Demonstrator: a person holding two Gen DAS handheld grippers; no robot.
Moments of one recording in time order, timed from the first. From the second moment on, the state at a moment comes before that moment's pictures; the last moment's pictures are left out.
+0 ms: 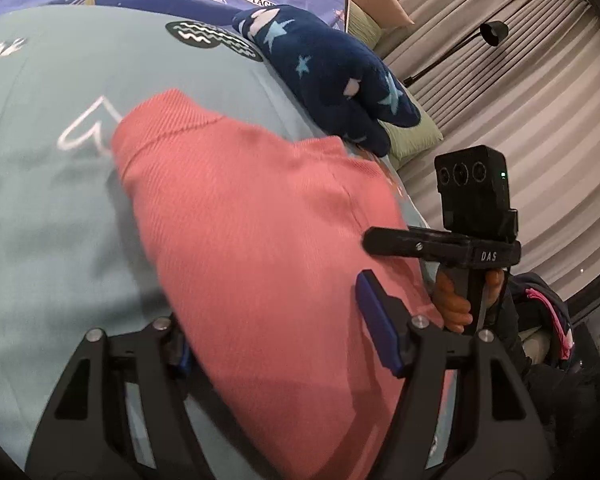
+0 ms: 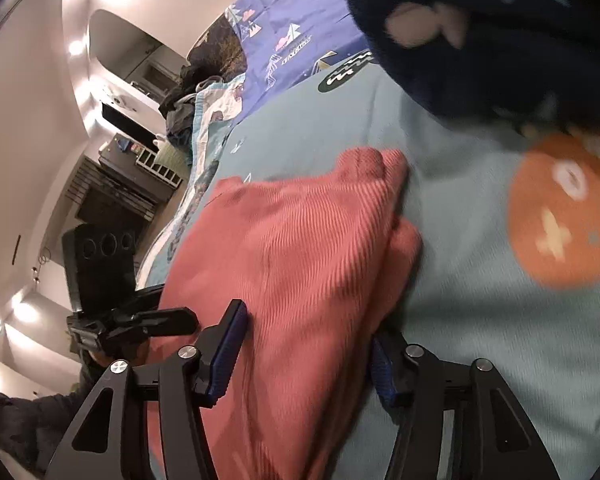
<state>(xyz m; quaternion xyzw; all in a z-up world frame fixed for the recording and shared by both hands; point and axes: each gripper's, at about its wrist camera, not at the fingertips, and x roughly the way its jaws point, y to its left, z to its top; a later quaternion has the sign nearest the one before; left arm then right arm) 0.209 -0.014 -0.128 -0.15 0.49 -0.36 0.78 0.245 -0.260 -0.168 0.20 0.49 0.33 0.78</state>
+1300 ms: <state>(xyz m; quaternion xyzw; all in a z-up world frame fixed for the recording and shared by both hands) 0.259 -0.190 0.218 0.06 0.23 -0.39 0.89 0.223 -0.387 0.170 0.14 0.20 0.11 0.96</state>
